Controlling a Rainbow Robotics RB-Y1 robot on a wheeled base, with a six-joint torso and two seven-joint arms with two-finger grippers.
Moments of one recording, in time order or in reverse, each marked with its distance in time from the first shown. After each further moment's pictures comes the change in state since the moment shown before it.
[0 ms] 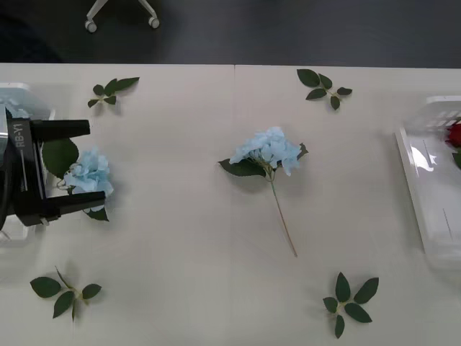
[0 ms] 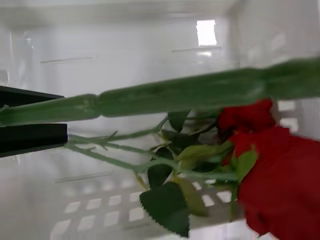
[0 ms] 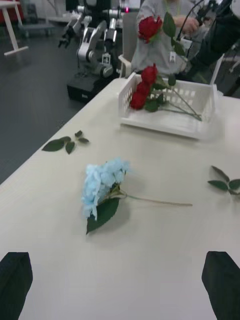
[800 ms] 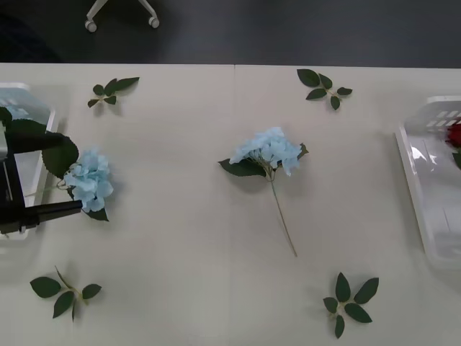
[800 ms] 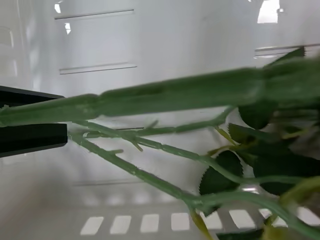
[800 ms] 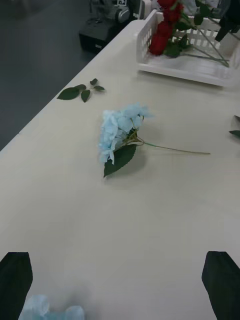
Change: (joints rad) right arm -0.127 0.000 0.233 0.153 0.147 -0.024 0.000; left arm 0.040 0.028 0.065 -0.007 -0.138 0.060 0.000
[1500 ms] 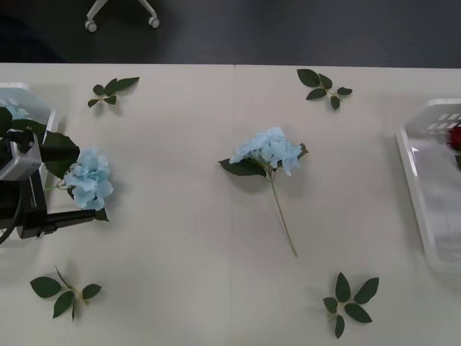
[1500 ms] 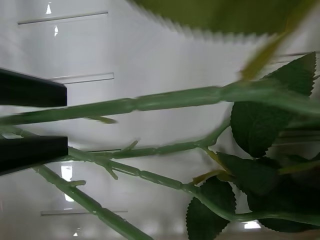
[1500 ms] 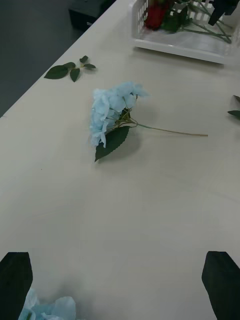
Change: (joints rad) right arm -0.088 0.073 0.034 0.067 0.083 0.000 0.000; left arm 0.000 0.000 -0.076 -0.001 -0.095 0.000 0.000
